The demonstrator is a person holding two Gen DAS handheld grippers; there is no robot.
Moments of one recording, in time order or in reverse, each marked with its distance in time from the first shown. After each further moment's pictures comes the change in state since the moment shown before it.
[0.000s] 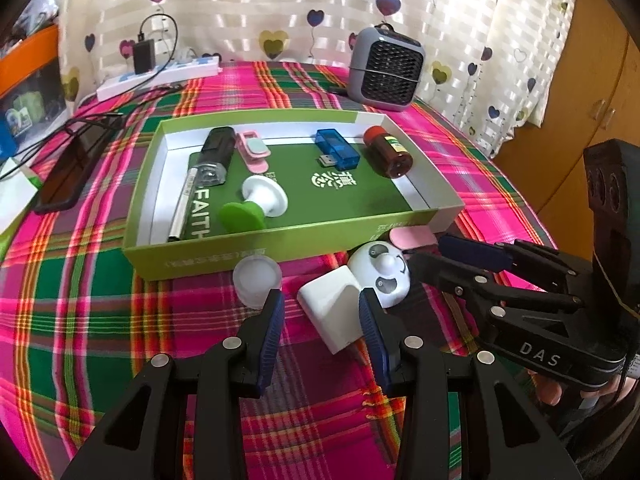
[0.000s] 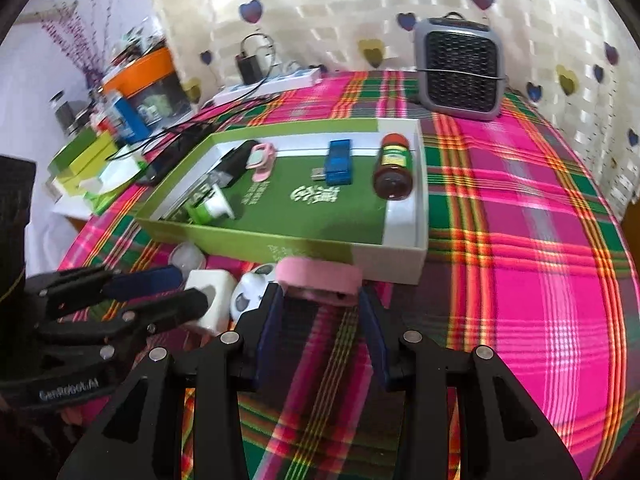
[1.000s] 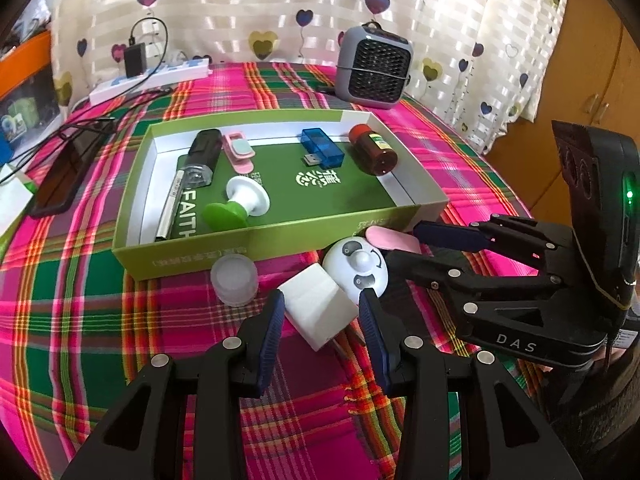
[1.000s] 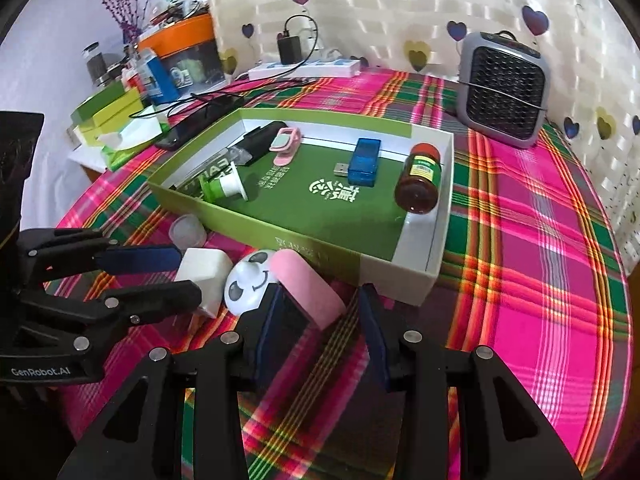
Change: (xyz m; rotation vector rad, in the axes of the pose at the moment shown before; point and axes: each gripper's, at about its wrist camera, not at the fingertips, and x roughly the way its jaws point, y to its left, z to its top) left arm -0.003 -0.011 0.000 0.017 0.004 -0.012; right arm 0.008 -0.002 0.007 -0.188 0.047 0.041
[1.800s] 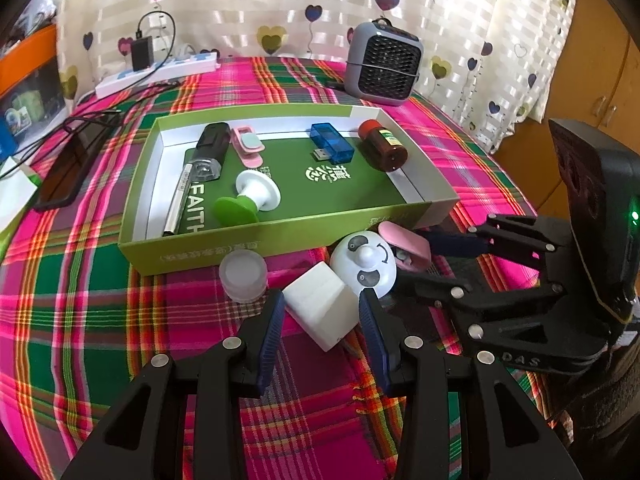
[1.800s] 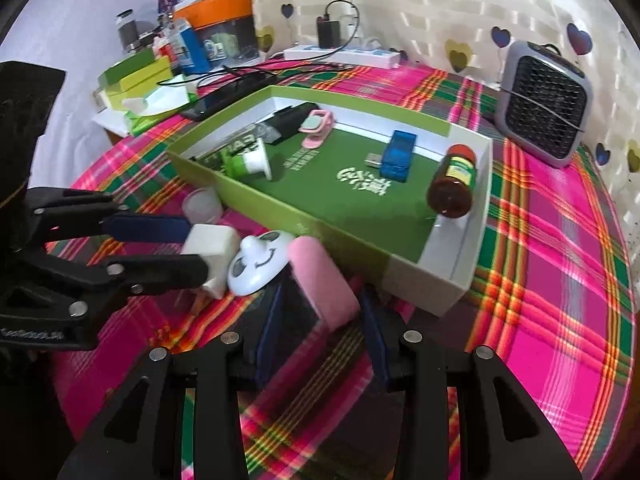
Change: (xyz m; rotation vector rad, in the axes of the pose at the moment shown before) left arm 0.003 0.002 -0.001 -0.018 0.015 0.020; right arm 0.008 0.005 -0.001 -0.123 0.050 0.078
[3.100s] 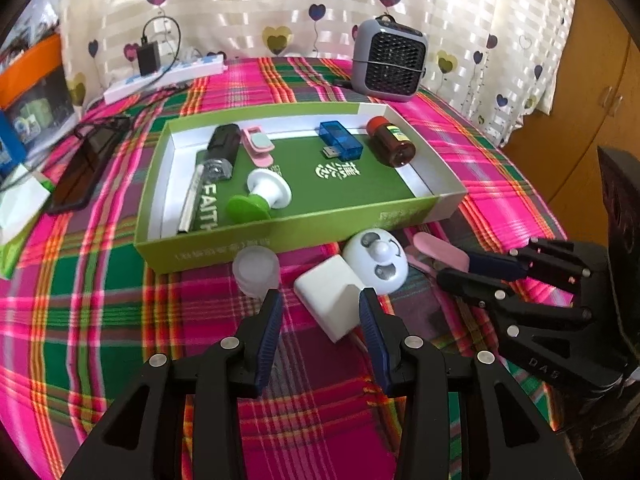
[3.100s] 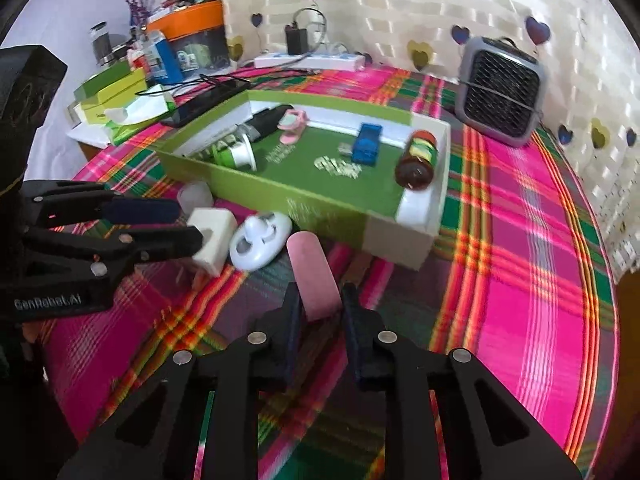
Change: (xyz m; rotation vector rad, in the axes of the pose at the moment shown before) left arm -0.005 0.001 -0.002 0.012 0.013 0.034; right arm -0.019 0.008 -0.021 0.091 -0.023 -0.134
